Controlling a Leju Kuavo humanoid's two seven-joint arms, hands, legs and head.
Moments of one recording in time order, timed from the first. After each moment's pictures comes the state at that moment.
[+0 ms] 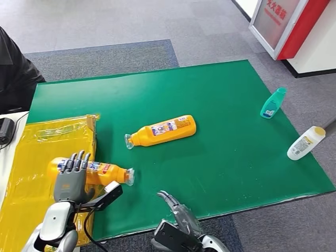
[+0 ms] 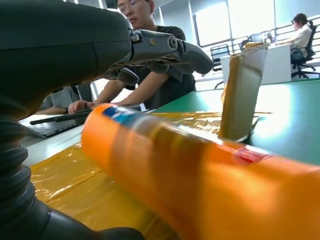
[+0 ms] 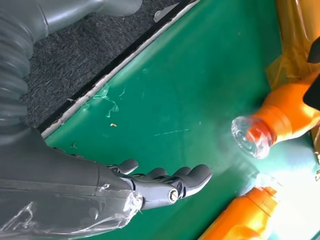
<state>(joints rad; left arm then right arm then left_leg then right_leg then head) -0.01 0.09 -0.34 -1.48 -1.57 0.07 0.38 0.26 0.04 0.44 -1.57 0.58 0.01 -0.03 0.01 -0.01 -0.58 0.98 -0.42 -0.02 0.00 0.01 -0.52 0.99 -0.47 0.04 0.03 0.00</state>
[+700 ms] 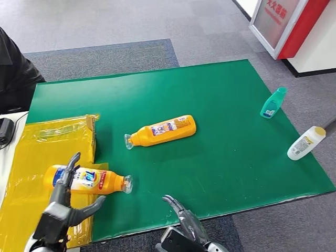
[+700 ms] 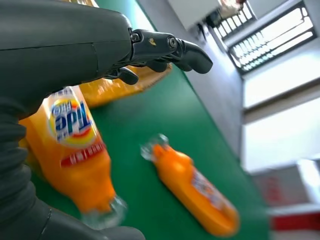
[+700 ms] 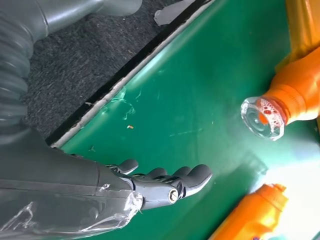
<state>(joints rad) 0.25 -0.15 -0.01 -1.75 -0.54 -0.19 -0.37 0.33 0.04 0.40 -1.59 0.59 -0.01 -0.10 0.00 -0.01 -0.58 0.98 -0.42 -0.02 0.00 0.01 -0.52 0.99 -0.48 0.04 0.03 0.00</state>
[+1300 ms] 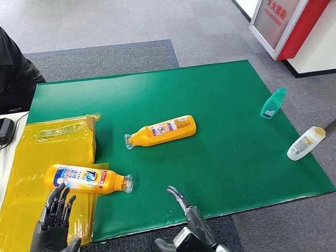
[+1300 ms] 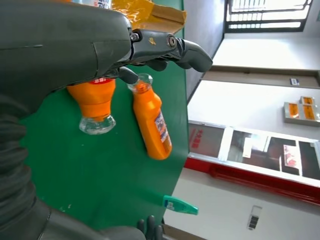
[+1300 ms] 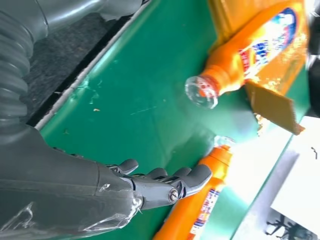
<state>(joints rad) 0.46 -0.32 0.21 -1.79 -0.23 -0.67 -0.52 0.40 0.07 0.36 -1.72 0.48 -0.03 -0.23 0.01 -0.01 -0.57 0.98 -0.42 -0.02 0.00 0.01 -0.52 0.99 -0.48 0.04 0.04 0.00</state>
